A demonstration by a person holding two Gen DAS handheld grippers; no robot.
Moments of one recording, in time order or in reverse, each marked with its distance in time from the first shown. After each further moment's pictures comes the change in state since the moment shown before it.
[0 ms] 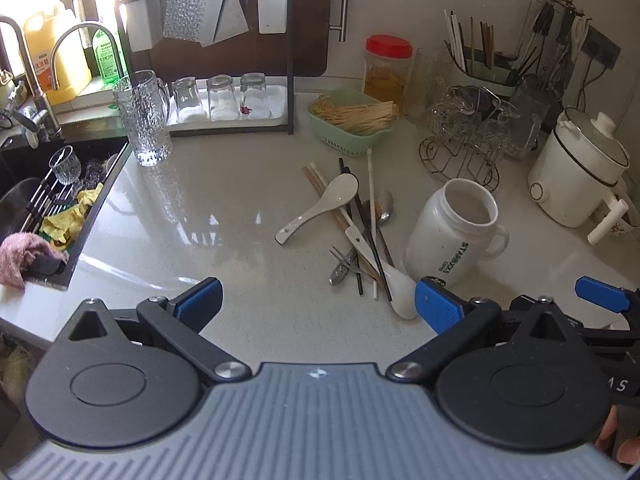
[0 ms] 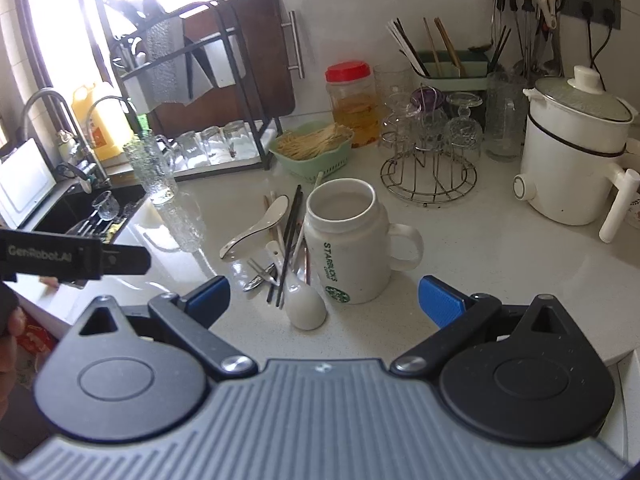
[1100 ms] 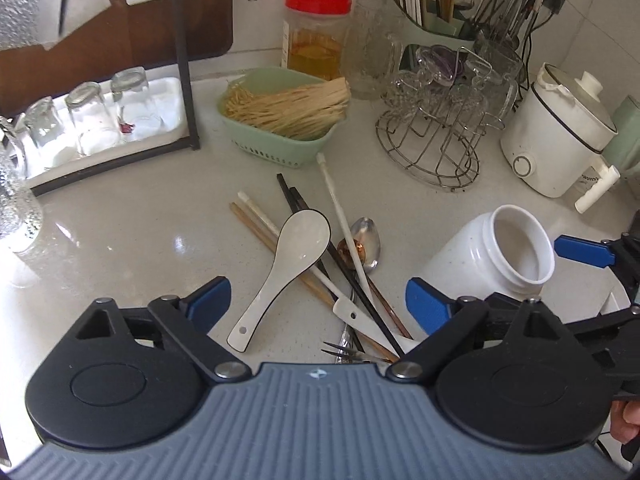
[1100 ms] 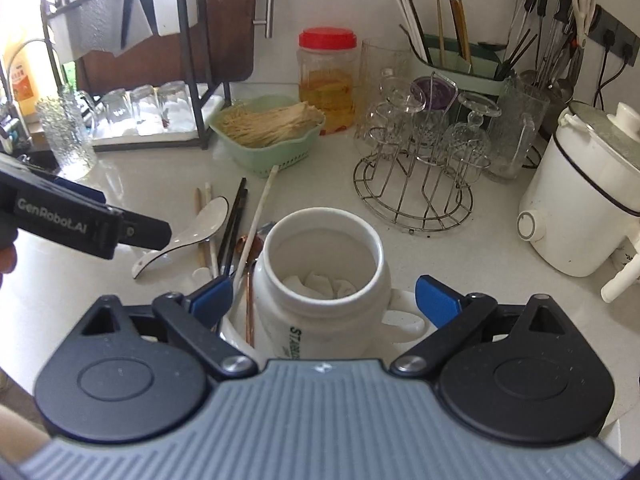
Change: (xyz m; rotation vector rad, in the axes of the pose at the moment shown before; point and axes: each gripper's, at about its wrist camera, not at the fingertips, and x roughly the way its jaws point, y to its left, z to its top) left arm 0.175 0.024 0.093 0.211 0.121 -0.306; right arm 0.119 0.024 0.045 -0.121 0.102 -0.215
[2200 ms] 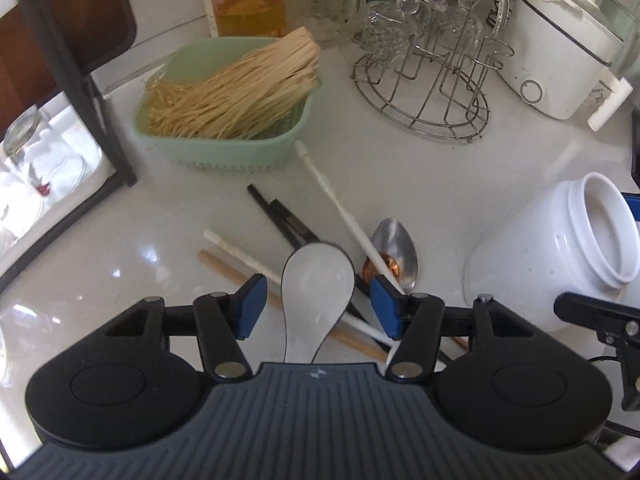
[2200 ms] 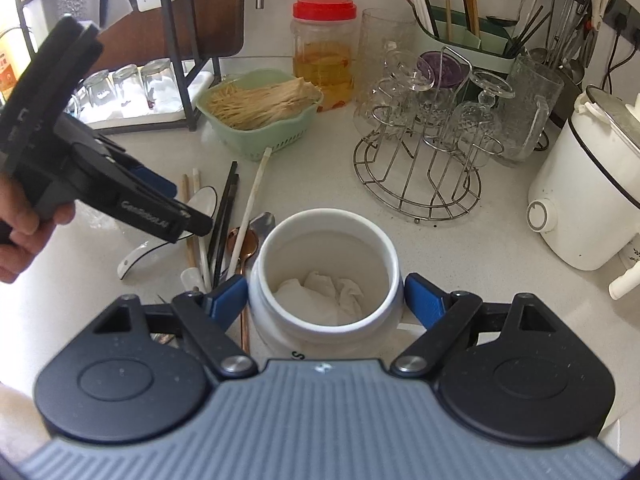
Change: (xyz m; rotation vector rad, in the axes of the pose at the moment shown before) left arm 0.096 0.003 0.046 0.283 0.148 -0.055; right arm 0.024 0.003 0.013 0.010 0.085 -0.004
